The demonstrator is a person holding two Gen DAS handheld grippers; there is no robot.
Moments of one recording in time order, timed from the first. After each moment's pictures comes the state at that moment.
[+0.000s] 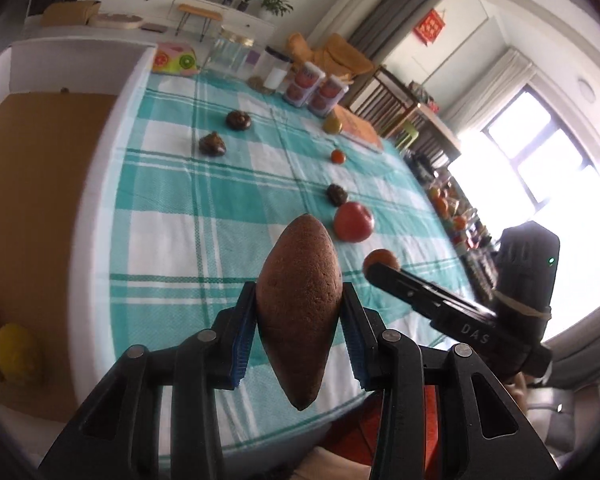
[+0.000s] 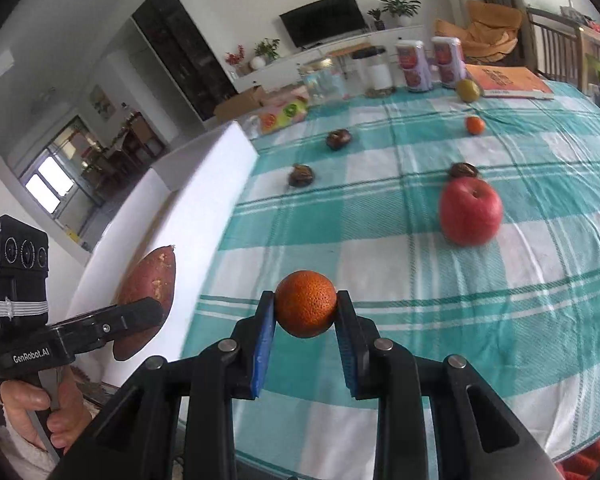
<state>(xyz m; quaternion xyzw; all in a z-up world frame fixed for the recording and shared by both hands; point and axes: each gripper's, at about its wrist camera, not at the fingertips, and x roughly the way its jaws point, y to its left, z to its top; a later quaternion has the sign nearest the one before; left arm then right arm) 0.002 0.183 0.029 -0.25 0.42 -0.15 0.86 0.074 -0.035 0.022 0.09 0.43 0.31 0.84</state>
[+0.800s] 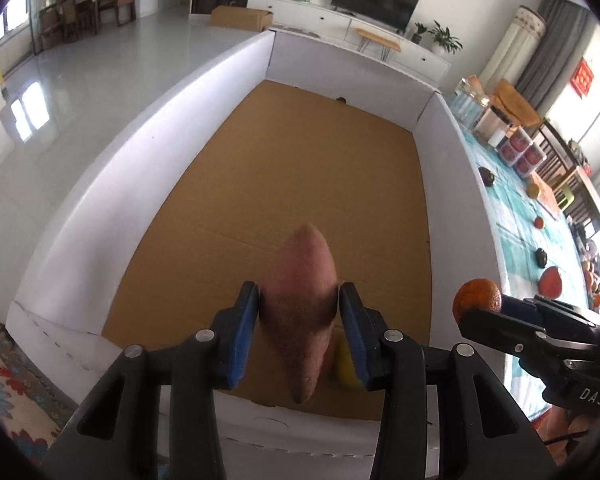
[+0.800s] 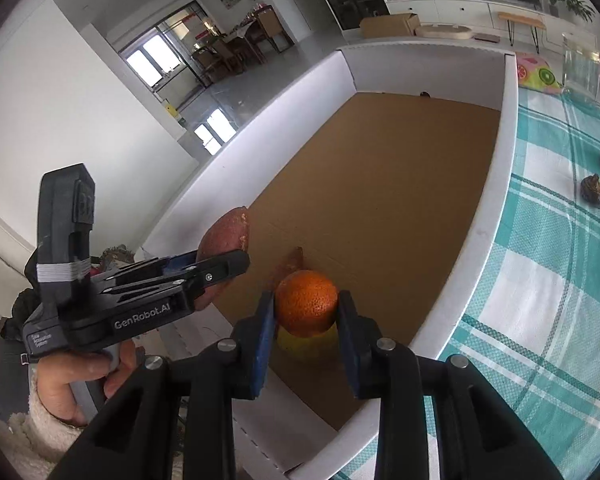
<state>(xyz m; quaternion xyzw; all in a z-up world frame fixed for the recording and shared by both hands) -0.053 0.352 -0.022 -0.21 0.44 0.16 0.86 0.051 0.223 -0.013 -0.04 0.50 0.48 0.72</state>
